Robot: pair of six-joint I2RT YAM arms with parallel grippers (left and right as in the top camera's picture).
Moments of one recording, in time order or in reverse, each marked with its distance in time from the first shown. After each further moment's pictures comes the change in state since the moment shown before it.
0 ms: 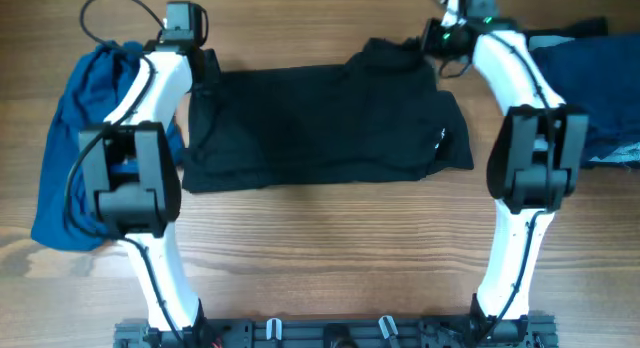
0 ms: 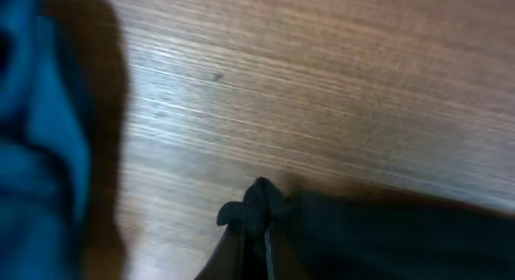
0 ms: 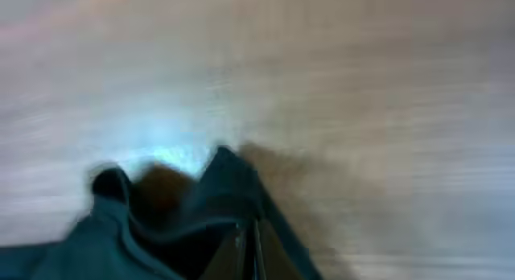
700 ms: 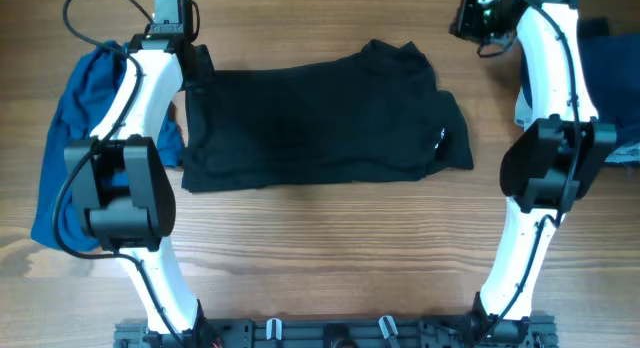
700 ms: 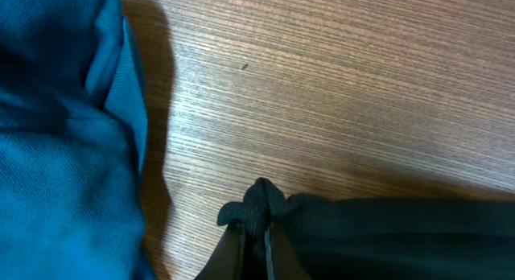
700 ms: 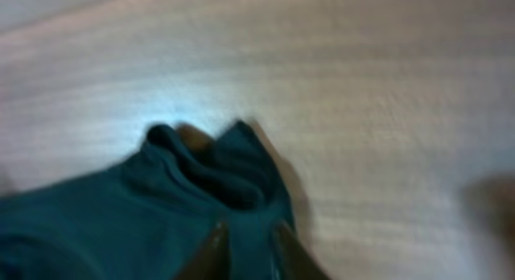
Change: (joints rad) left arm 0.007 -0.084 0.000 -0.096 0.002 -0.003; right arm -0.072 0.000 0.296 -0.380 -0.105 -0.131
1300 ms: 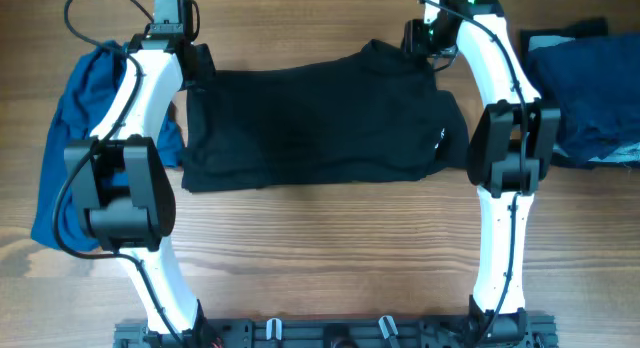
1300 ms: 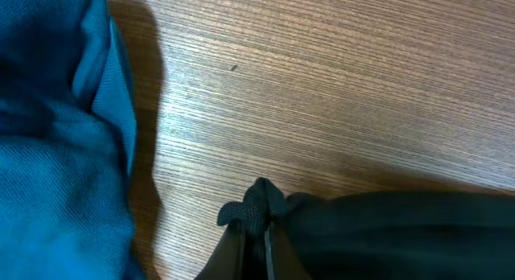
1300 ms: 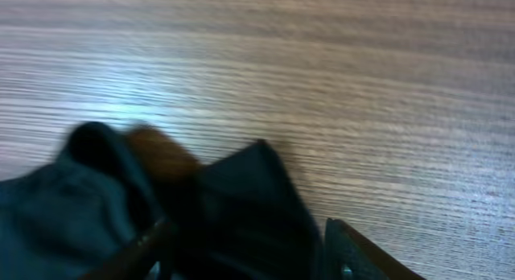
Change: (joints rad) left arm 0.000 0.000 0.000 0.006 0.026 0.000; right arm 0.131 0.191 0.000 0.127 0.159 -0.065
